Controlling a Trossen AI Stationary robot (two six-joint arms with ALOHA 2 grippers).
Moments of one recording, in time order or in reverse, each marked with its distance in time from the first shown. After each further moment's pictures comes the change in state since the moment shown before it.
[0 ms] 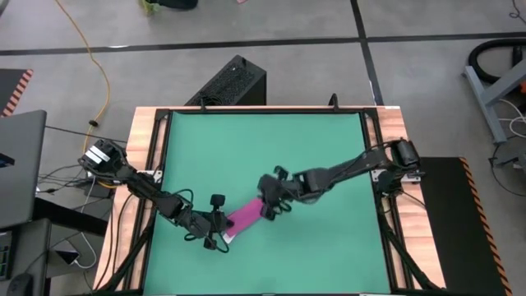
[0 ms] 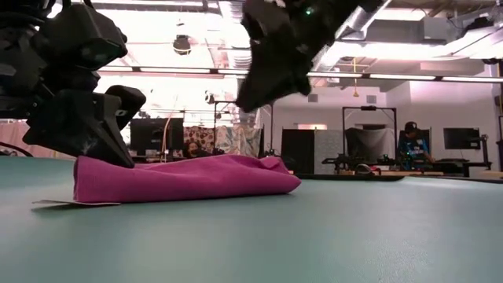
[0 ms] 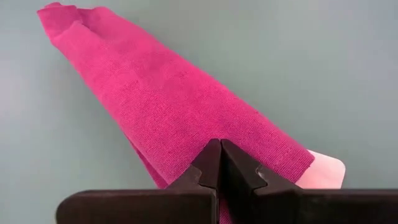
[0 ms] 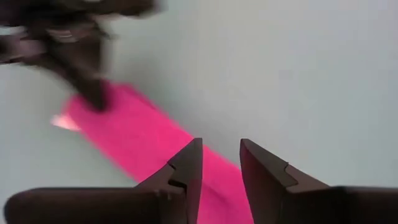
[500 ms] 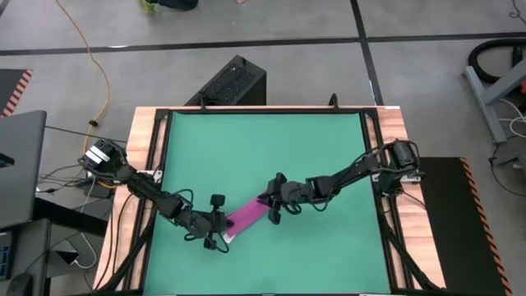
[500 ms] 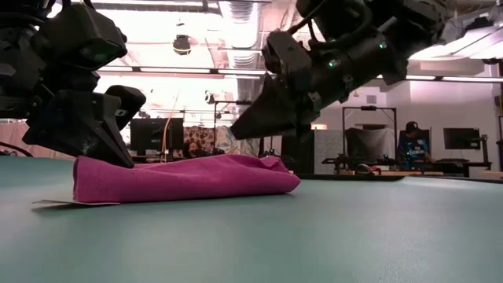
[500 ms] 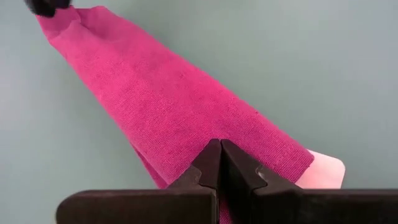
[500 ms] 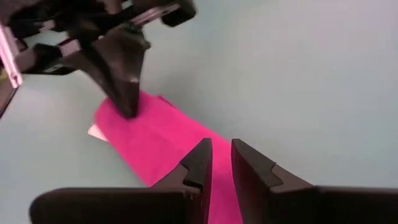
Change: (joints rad) left arm 0.000 -0.001 0.000 -0.002 0.001 0.000; right arm 0.013 0.029 -0.398 0.780 -0.089 -0.040
